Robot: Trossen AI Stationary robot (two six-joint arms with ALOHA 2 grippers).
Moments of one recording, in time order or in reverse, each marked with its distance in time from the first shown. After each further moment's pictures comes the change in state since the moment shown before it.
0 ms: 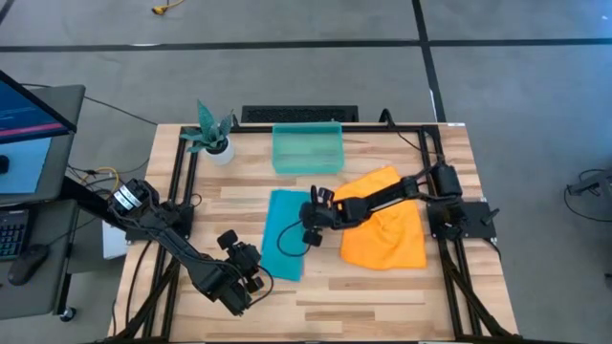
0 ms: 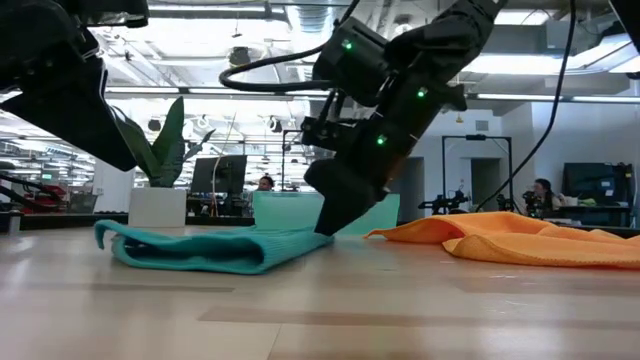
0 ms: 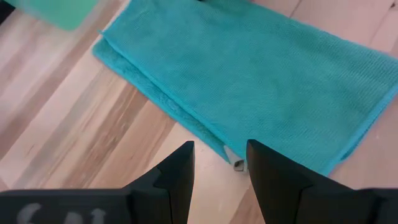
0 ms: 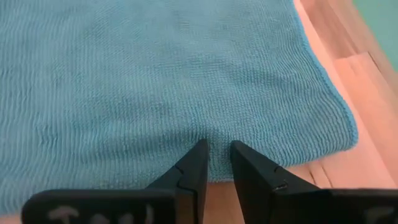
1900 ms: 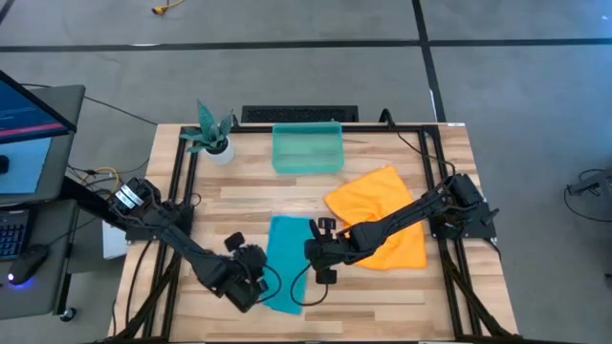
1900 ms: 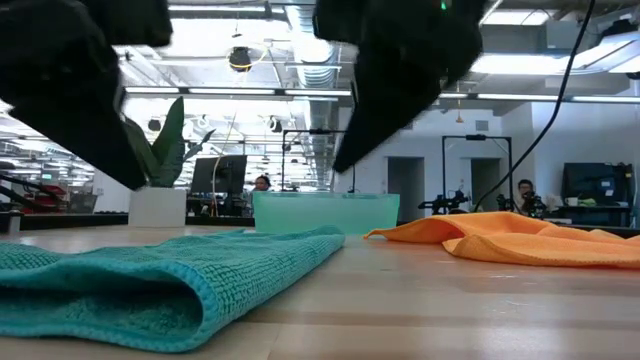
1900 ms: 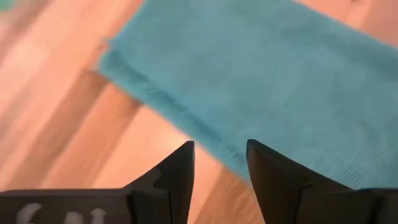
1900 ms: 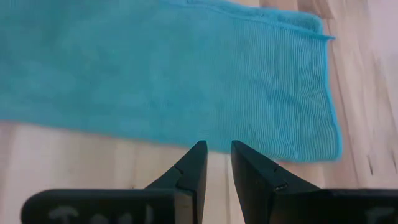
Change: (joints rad) left arm 0.043 0.002 -0.008 0.133 0.100 0.079; right arm 0.254 -0.109 0.165 -0.319 -0.063 0.025
